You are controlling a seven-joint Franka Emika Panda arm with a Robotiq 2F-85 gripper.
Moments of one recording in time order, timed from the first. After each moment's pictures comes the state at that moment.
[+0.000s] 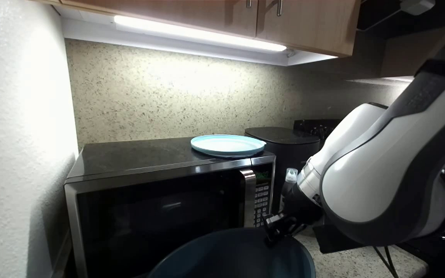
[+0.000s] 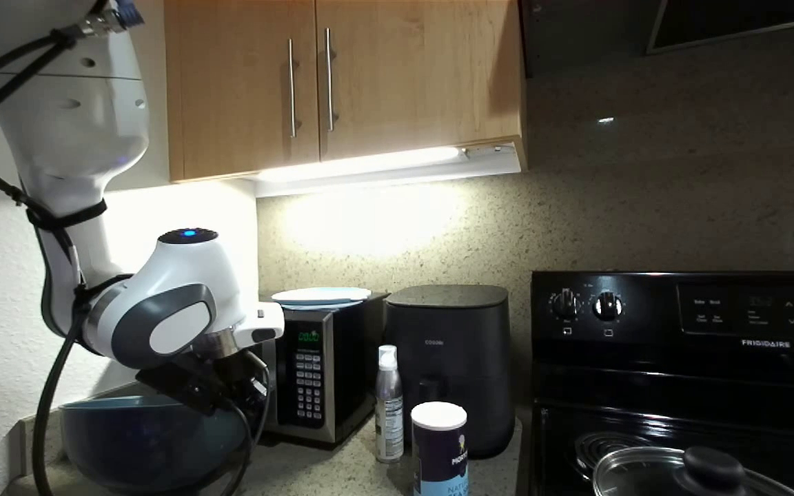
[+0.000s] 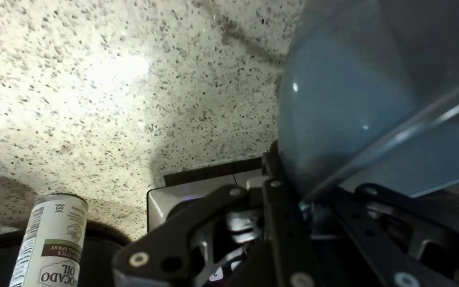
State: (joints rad) arm 0.27 0.03 0.24 -2.70 0.54 3.25 0.01
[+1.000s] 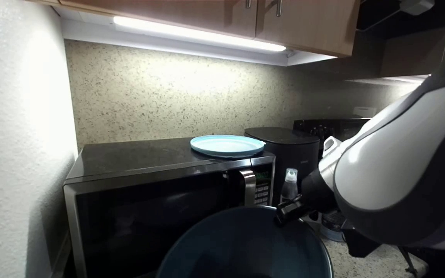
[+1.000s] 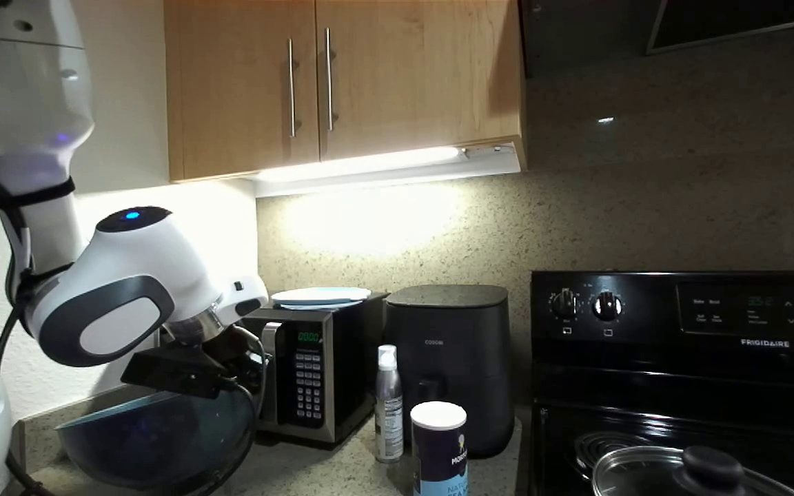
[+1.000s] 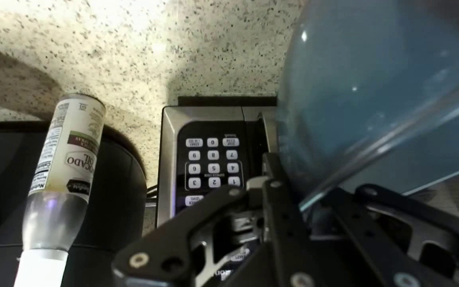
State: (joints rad) arm 0.39 -0.07 0.24 -2.77 0.87 3.46 -0.39
